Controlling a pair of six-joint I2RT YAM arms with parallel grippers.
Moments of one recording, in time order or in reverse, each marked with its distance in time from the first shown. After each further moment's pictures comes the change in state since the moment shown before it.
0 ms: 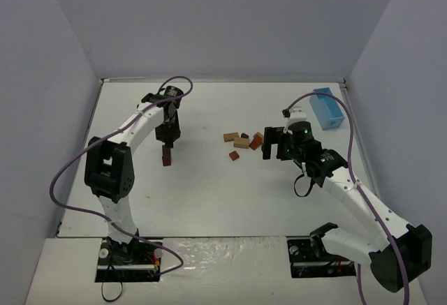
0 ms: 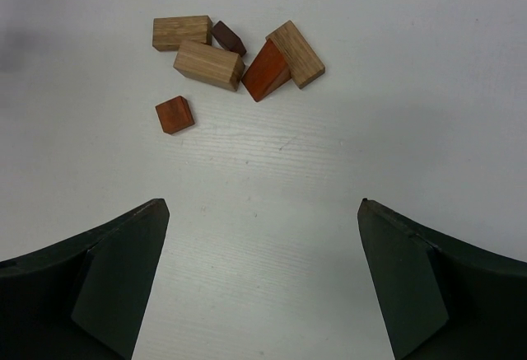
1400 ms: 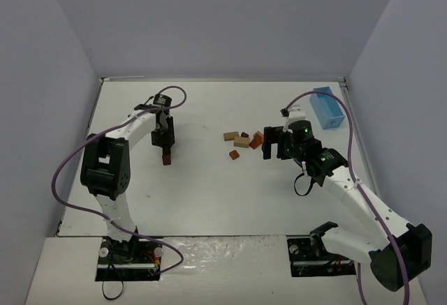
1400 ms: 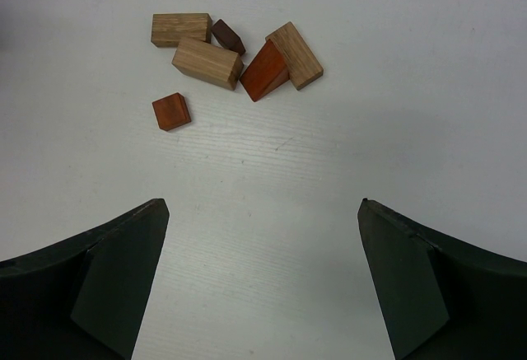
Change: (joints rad) left arm 0.103 0.011 -0.195 0.248 0.148 0.135; right arm 0.000 -0.001 0.005 -0.001 -0.006 -0.041
